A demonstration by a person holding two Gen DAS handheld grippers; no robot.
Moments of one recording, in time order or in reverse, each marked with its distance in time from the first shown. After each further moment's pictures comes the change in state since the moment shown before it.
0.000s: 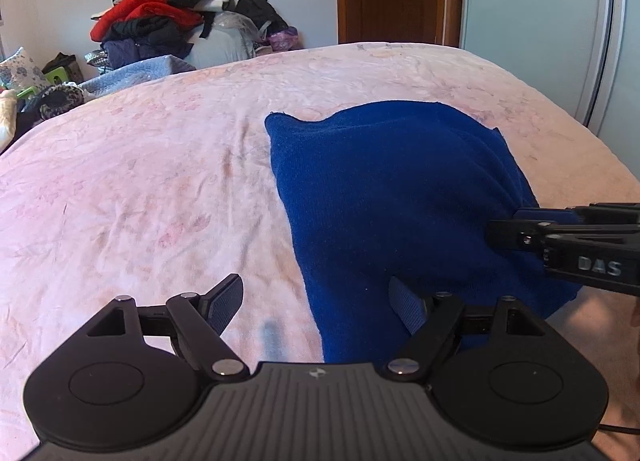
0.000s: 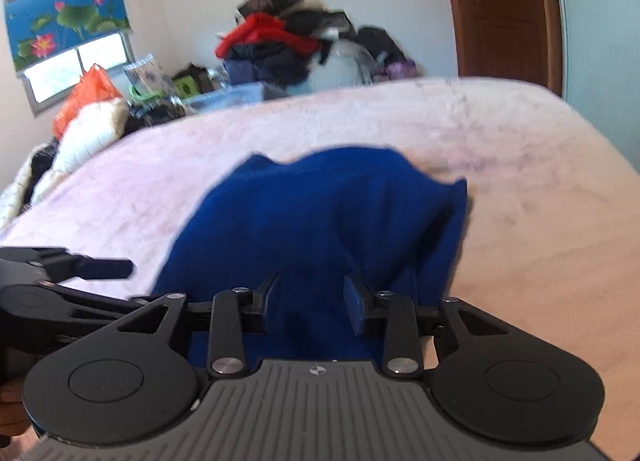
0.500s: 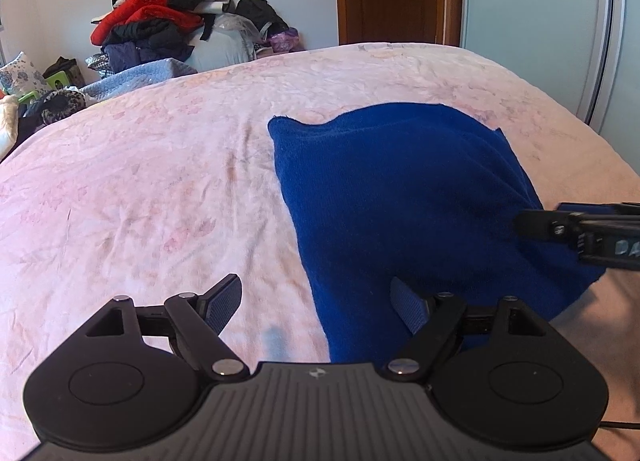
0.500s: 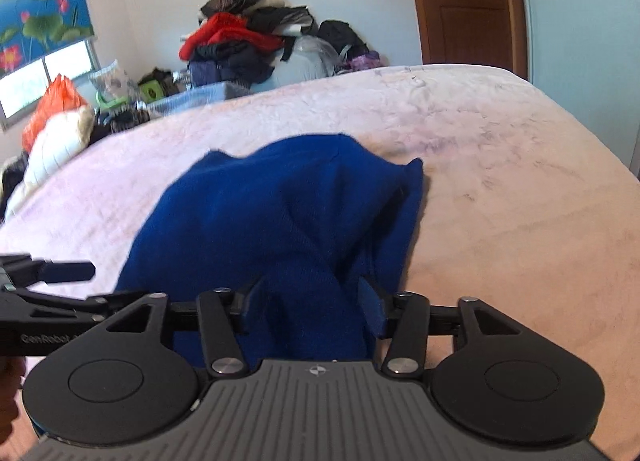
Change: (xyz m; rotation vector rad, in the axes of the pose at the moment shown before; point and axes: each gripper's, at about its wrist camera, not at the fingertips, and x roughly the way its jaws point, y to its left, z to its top) left arm 0.000 0.006 0.006 0.008 -0.002 0.000; right arm -0.015 -0.021 -0.005 0.082 -0.044 -0.045
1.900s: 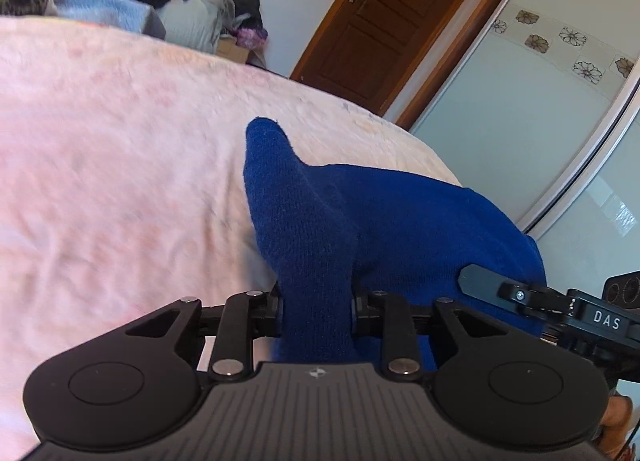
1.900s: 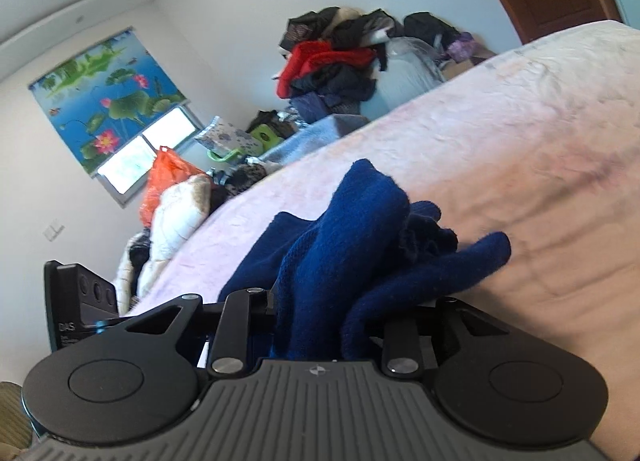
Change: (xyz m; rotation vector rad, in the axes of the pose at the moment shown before) left arm 0.050 0.115 0.060 -0.361 -0.051 -0.407; right arm 0.066 0.022 0.074 0.205 -0.003 0.498
